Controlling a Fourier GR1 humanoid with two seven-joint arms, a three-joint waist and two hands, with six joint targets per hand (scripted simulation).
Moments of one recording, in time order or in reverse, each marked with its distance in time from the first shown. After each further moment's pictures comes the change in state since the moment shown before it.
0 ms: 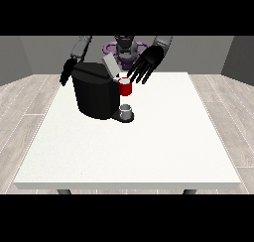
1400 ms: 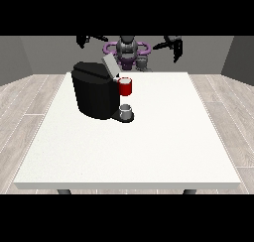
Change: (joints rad) left arm 0.625 -0.421 0.285 -0.055 0.542 -0.094 -0.059; right arm 0.145 -0.077 -0.004 -0.078 -0.095 0.189 0.001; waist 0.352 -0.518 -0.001
